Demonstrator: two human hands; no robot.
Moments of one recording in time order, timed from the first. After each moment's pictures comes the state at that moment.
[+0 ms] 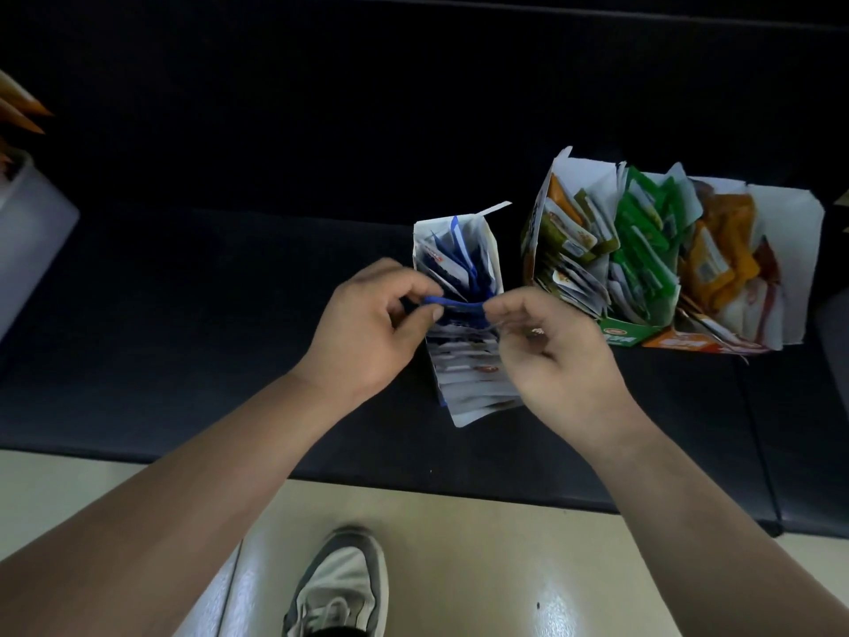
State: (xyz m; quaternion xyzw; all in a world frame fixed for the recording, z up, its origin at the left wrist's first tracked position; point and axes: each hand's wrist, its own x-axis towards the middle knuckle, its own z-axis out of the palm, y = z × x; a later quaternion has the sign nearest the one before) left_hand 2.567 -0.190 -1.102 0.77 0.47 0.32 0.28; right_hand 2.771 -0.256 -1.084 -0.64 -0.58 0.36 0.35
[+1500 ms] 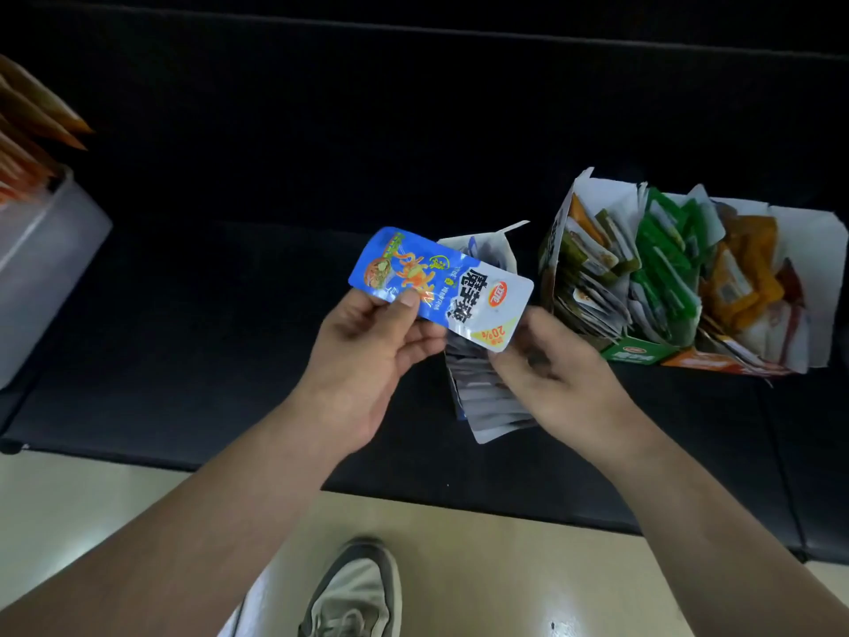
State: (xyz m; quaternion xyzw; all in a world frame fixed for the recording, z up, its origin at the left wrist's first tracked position) left_hand 2.568 -0.209 -1.079 0.31 0.48 0.48 0.66; right_hand 2.765 -0.250 -1.086 -0.64 -0.56 0.43 0.32
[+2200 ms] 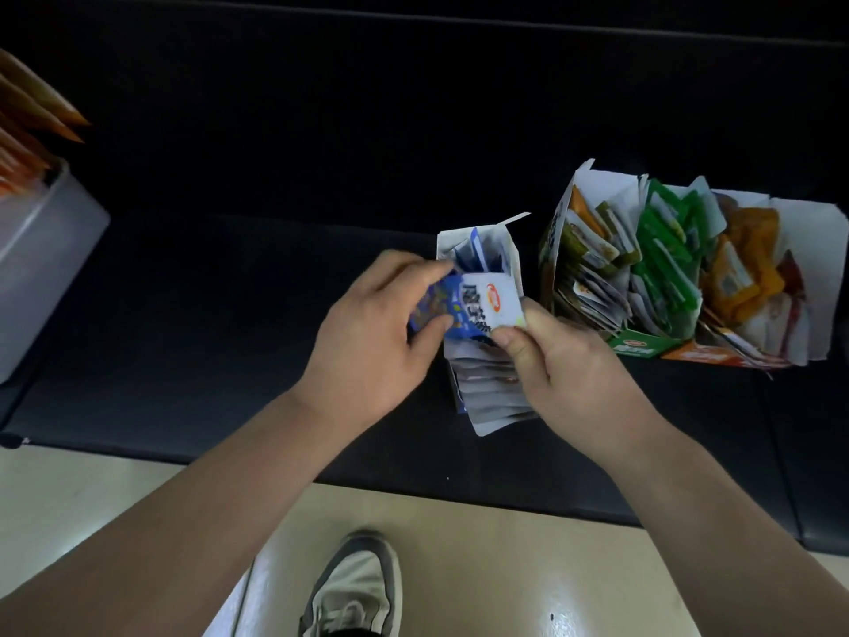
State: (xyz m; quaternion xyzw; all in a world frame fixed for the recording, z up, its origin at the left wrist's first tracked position) left_hand 2.554 -0.199 -1.080 0.81 0.50 0.28 0.16; right_hand 2.769 -0.250 -1.083 -0.63 -0.70 0.25 0.23
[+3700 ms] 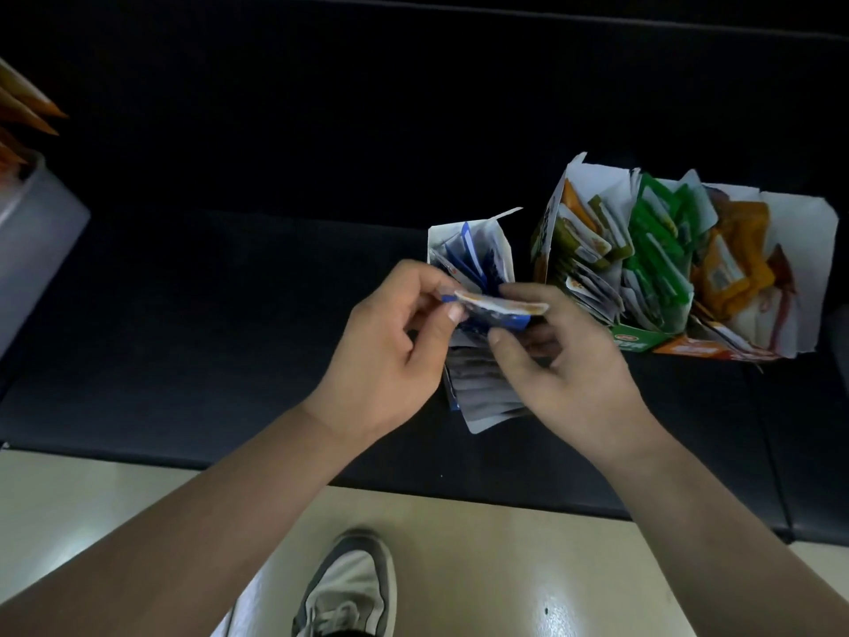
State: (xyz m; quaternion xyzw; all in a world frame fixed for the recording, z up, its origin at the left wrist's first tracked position) left_hand 2.574 -0.214 -1.085 0.70 0.42 0.41 0.41; right_hand 2.767 -0.254 -1.085 -0.63 -0.59 0.33 0.38
